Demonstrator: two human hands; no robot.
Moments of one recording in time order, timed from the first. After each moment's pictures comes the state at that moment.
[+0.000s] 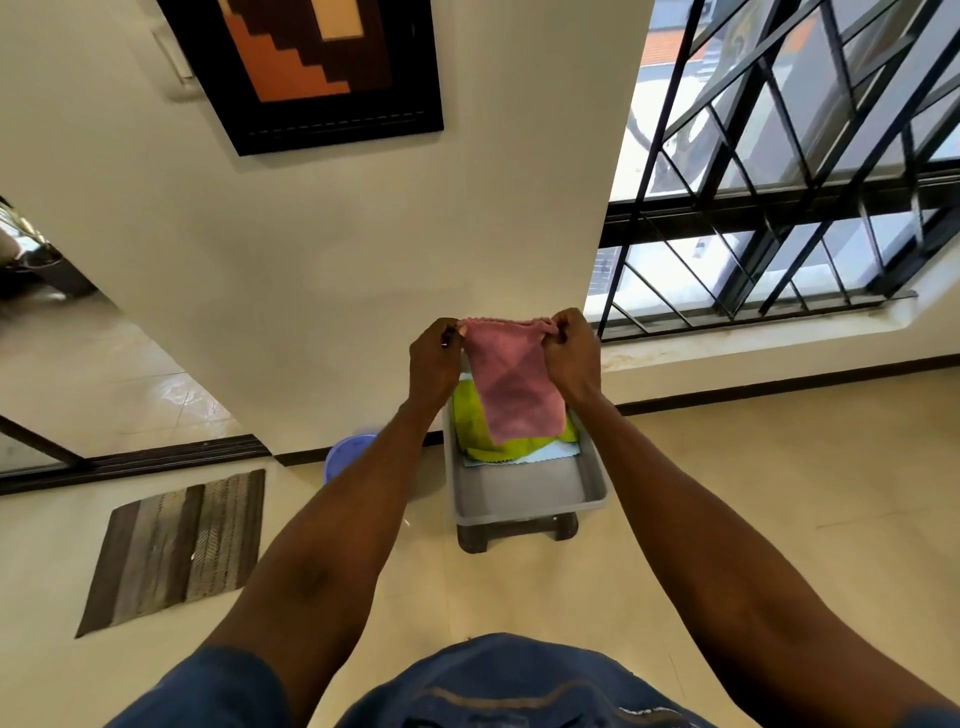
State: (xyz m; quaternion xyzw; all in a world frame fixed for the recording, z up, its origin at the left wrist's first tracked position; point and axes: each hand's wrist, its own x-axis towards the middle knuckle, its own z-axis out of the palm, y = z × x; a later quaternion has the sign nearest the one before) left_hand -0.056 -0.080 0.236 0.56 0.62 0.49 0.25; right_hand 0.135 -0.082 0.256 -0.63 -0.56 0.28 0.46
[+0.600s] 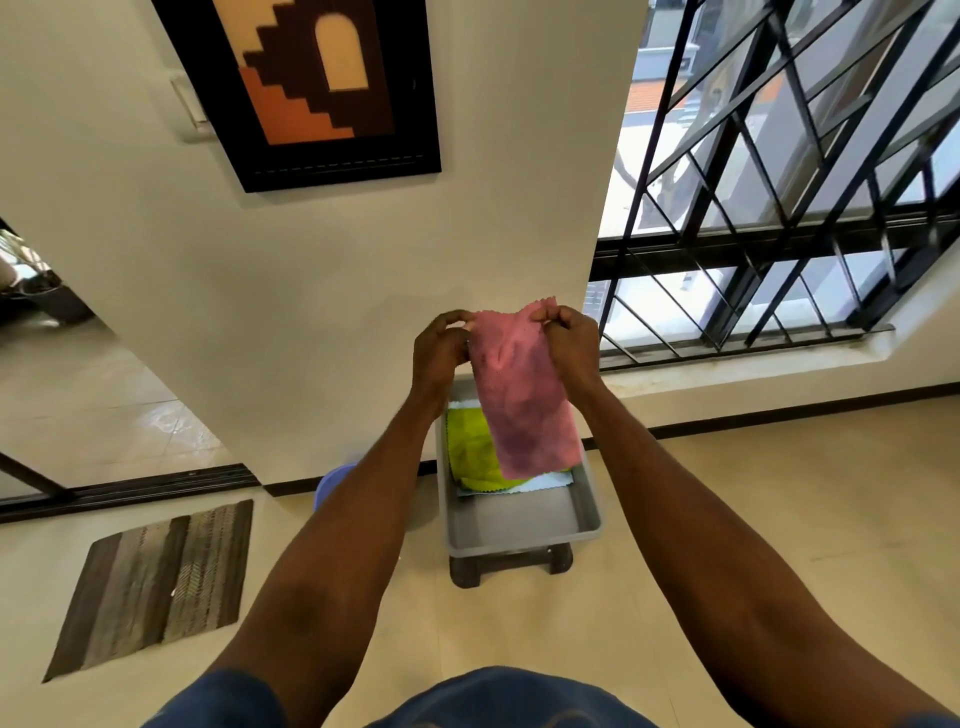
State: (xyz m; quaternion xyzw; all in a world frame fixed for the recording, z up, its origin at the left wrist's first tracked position) left_hand -0.037 -0.070 0.289 0.40 0.48 0.60 0.50; right_hand 0.133 -0.061 0.307 -0.57 -0.47 0.40 0.54
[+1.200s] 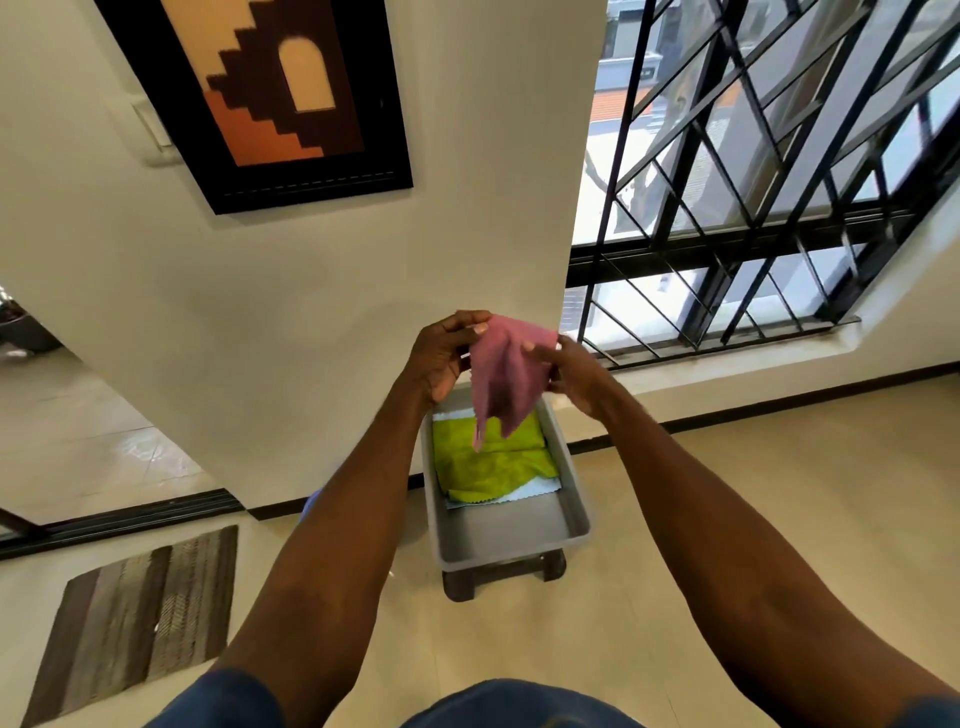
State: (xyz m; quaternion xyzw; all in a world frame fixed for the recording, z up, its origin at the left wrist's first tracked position) left_hand -0.020 -0.048 0.310 0.42 0.40 0.50 0.64; right_hand 0.185 -0.056 0.289 -0.52 -0.45 0.61 0.40
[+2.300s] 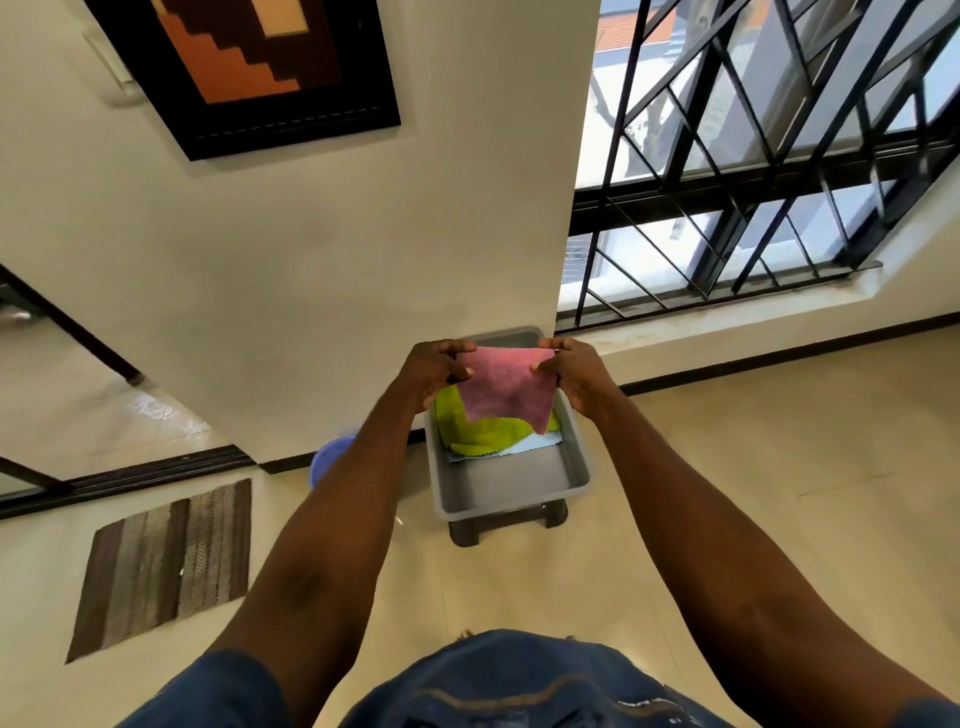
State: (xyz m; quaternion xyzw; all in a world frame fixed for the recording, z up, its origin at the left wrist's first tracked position) left_hand -0.035 -0.067 0.237 0.40 0.59 0.36 0.61; right_hand 0.187 -0.079 0.228 -0.59 -0.34 0.59 0.43
